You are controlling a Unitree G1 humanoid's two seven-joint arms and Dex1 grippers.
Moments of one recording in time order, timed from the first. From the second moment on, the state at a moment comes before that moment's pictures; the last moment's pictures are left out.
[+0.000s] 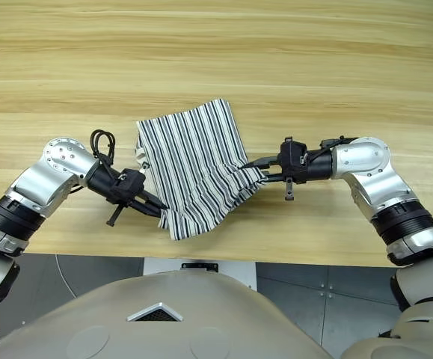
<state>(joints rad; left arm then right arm) -0.30 0.73 -0.61 0.08 -0.43 0.08 -1.49 -0.29 -0.93 0.63 0.28 0.67 -0.31 1.27</state>
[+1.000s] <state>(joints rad) -0.24 0.53 -0.22 0.28 -0.43 0.06 -1.42 -0.28 -0.48 0.21 0.46 0.43 -0.13 1.25</state>
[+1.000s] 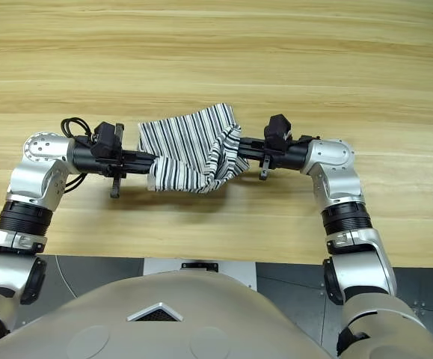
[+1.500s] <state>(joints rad) -0.27 0.49 -0.12 0.56 -0.36 -0.06 -1.37 -0.43 -0.35 0.16 0.69 0.25 -0.24 1.09</state>
